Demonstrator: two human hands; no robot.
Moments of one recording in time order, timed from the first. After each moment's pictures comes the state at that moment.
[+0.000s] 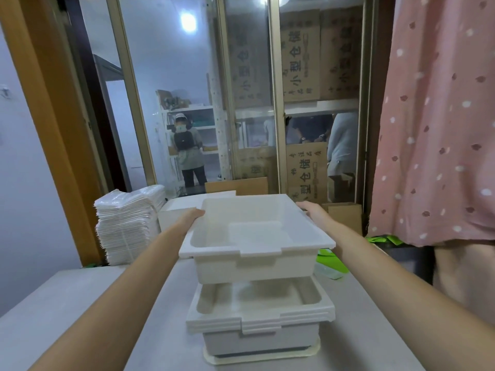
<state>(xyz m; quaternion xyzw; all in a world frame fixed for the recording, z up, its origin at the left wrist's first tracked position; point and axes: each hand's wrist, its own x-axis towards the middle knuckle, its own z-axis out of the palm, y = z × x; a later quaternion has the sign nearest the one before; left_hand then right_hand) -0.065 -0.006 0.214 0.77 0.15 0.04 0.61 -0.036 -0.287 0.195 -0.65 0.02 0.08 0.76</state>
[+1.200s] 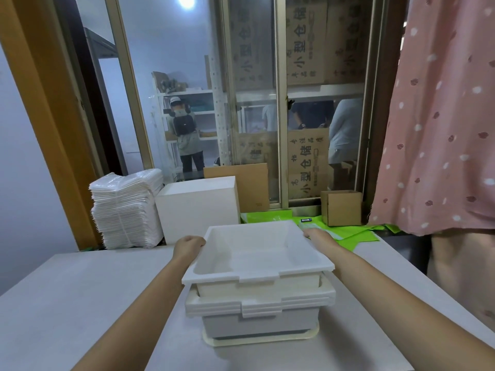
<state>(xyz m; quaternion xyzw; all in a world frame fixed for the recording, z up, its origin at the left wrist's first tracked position) -0.056 0.012 0.108 0.79 0.19 0.09 0.58 -0.014 -0.292 0.097 -0.82 0.12 0.02 0.55</state>
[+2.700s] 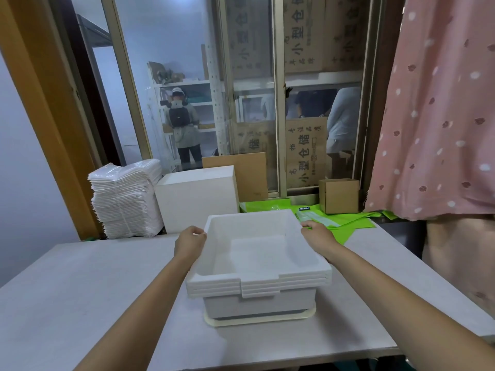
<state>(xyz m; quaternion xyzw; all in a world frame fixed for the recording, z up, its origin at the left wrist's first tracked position) -0.063 0.009 0.083 0.87 0.17 0.14 0.45 -0.041 -0.294 0.076 -0.88 0.06 -0.03 0.47</state>
